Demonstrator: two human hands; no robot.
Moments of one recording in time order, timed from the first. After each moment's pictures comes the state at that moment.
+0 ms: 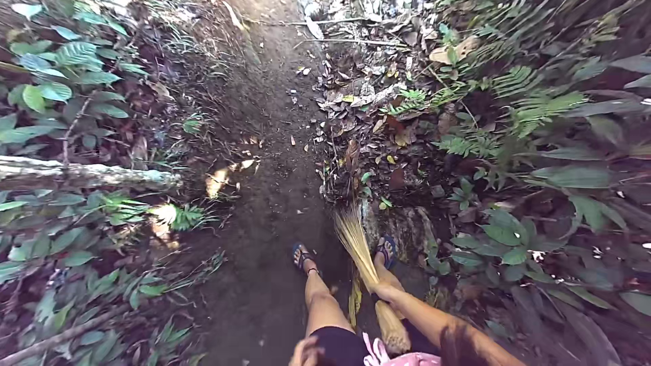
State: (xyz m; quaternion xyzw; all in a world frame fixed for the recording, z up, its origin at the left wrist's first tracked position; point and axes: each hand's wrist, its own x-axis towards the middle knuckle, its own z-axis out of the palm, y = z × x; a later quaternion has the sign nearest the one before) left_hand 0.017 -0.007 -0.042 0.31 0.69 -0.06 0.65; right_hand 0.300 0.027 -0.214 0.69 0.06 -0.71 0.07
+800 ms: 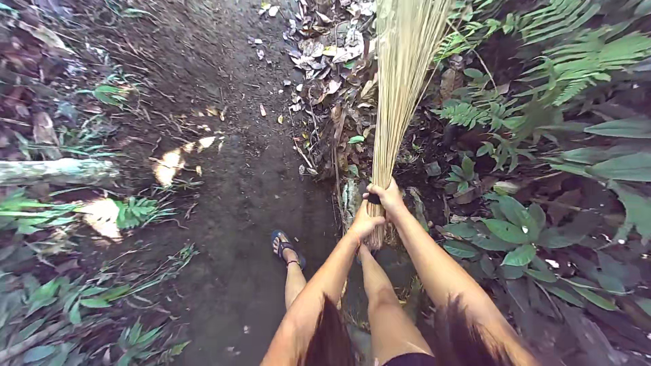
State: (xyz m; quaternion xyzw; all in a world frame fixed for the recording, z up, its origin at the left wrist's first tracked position) left_hand 0.317 0.200 -0.265 0.31 0.54 0.03 0.78; right_hand 0.432 0.218 -0.268 0.70 0.08 -0.60 -0.38
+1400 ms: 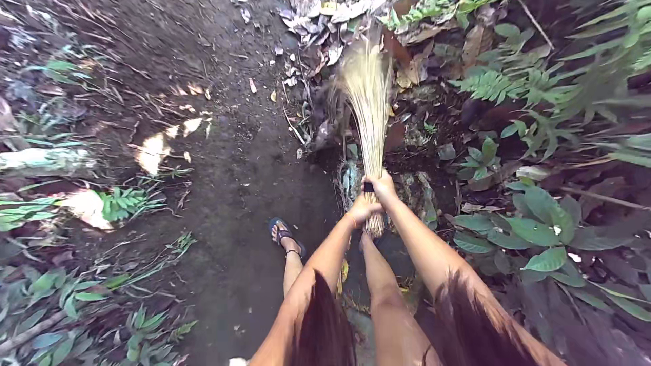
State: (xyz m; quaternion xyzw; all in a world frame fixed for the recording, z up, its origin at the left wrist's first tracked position) left_hand 0.323 0.222 -0.347 0.32 0.53 -0.03 0.78; right_hand 0.430 0.224 -0.363 0.72 0.07 -0.60 -0.34
